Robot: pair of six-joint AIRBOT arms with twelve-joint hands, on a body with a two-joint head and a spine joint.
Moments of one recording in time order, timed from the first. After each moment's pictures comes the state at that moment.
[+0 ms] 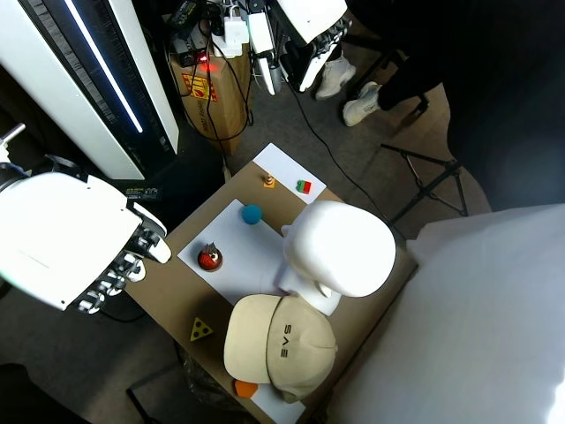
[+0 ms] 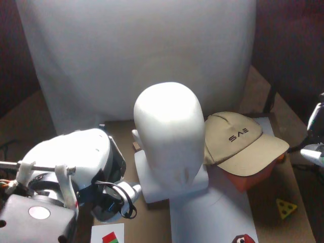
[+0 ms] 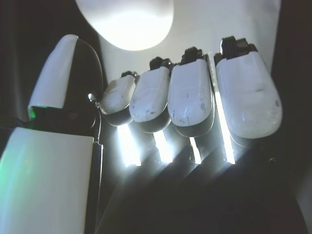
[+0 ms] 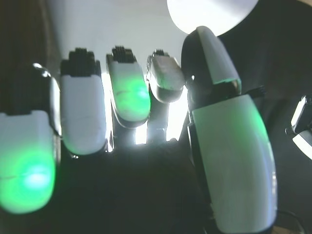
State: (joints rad) left arm 0.60 -1.05 0.41 -1.55 -1.40 1.98; right arm -0.66 -0.75 0.64 0.99 0.74 -1.85
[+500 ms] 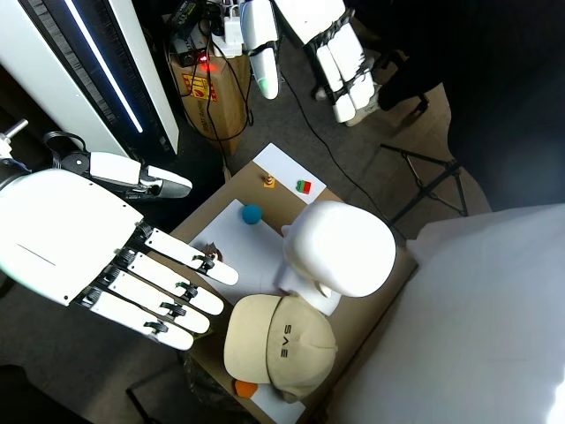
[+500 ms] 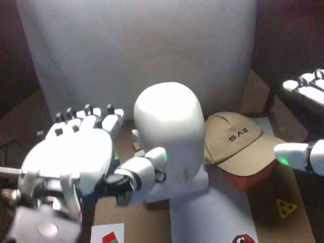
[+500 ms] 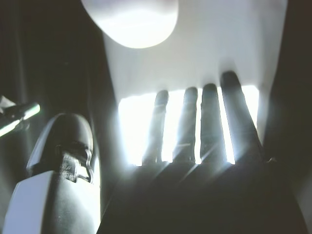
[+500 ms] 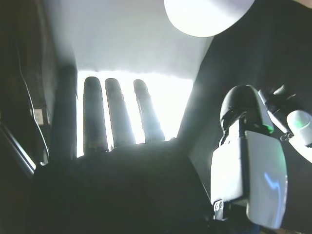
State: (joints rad) left arm 0.68 -1.09 0.42 -1.44 -1.46 1.94; right arm -0.67 -0.76 0.64 0.99 0.75 -1.90
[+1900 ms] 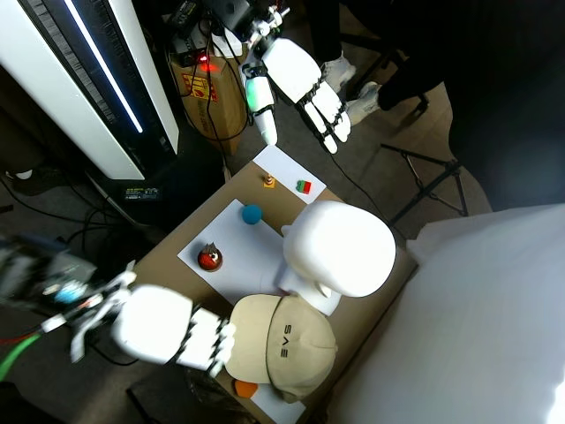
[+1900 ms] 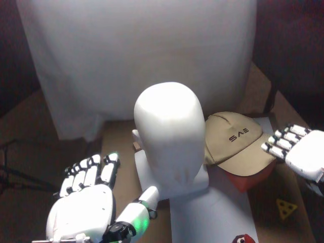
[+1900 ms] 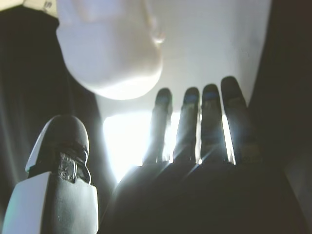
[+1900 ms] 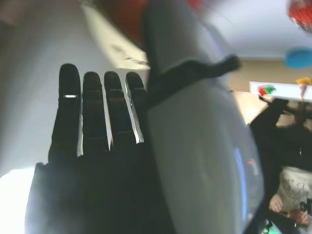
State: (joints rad) left arm 1.07 -1.45 0.82 -1.16 -1.58 1.50; right arm -0.93 -1.41 1.53 0.51 0.55 -1.69
